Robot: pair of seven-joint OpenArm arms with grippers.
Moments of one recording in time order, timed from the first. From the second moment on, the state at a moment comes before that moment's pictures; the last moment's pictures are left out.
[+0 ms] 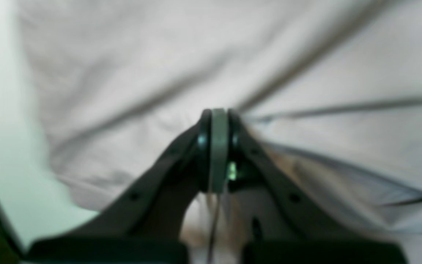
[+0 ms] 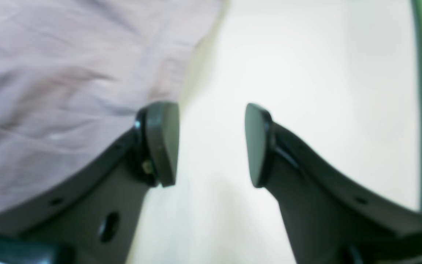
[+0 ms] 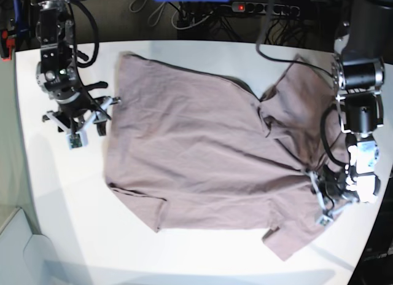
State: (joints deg) left arm -34.9 -20.3 -4.7 50.8 0.5 -39.8 44.9; right arm -12.2 14.6 3.8 102.1 7.6 8.8 -37.2
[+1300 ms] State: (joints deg) left arm -0.1 -9.7 4.1 85.0 -12.5 -40.7 55.9; right arm -9.1 19.0 6.6 102.0 7.4 8.8 -37.0
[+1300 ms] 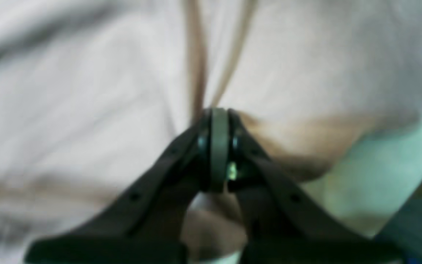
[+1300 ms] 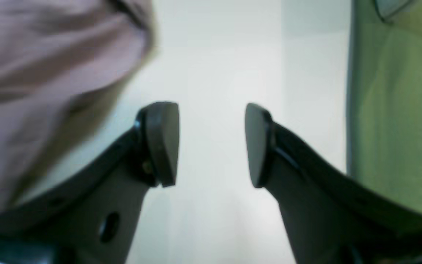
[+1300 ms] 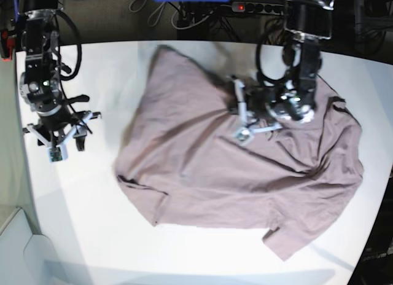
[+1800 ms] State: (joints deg) left arm 6.7 -17.0 -12.6 88.6 -9.4 -40.2 57.3; right arm 2.2 14.9 -14.7 94.3 7.2 8.8 -37.2
